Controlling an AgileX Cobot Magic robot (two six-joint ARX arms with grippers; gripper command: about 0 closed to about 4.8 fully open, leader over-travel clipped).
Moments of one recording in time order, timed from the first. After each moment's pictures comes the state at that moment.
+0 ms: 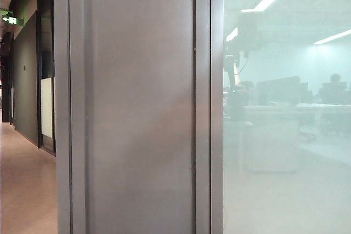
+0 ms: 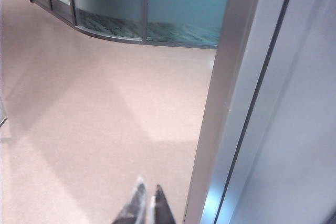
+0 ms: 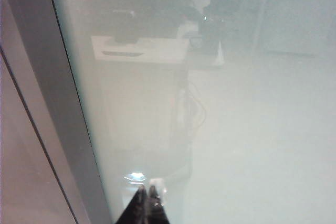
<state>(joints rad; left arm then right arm) 0.02 0.00 0.01 -0.08 0.02 -0.06 0.13 0.66 0.64 -0.12 -0.08 -0.01</state>
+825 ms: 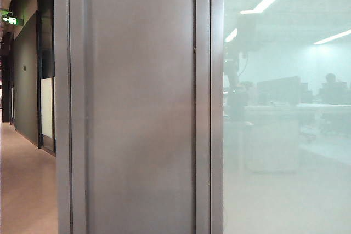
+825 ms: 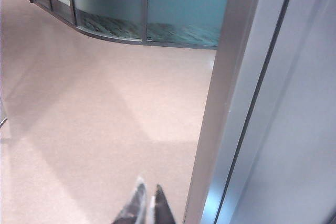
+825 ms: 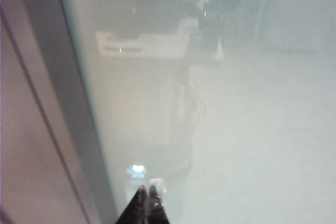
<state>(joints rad) 0.02 0.00 0.01 -0.08 0.02 -0.06 0.13 0.55 0.64 -0.25 -0.08 -0.01</state>
